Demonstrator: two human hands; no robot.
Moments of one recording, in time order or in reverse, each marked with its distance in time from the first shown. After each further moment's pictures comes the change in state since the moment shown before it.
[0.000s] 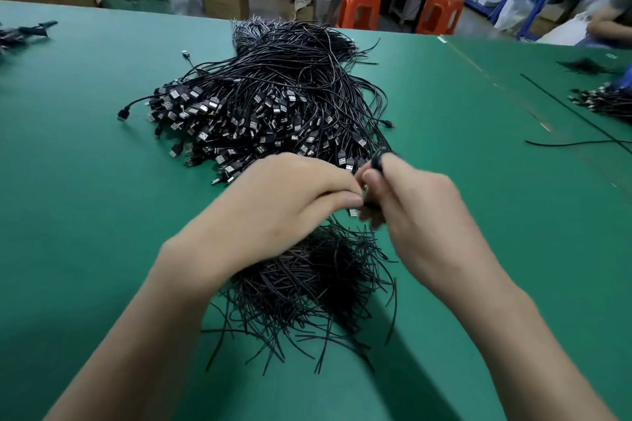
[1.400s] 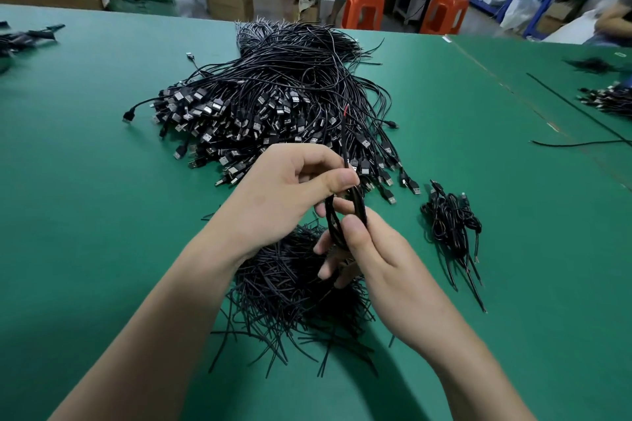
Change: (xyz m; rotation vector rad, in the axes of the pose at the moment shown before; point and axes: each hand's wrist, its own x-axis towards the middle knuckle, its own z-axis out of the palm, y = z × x) left_hand 0.006 -0.018 0.023 -0.772 0.186 -0.242; right_hand -0.035 -0.015 0.043 0.829 -0.207 0.191
